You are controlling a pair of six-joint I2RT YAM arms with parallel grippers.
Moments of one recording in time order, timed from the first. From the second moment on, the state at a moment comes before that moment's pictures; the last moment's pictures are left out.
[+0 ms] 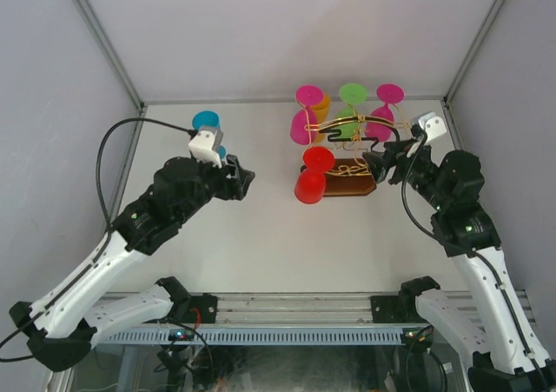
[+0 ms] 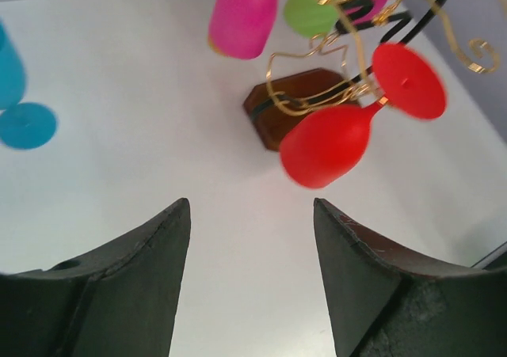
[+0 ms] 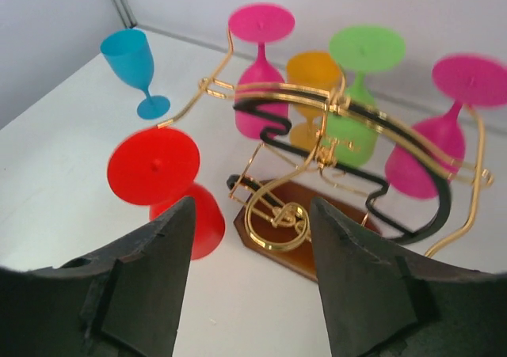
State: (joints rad) left arm -0.76 0.92 1.09 -0.45 -0.21 -0.36; right arm 0.25 0.74 0.93 -0.32 -0.28 0.08
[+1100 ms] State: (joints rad) left arm -0.76 0.64 0.95 -0.77 -0.40 -0.26; right arm 0.14 1.77 2.05 -1.14 -0.63 -0.59
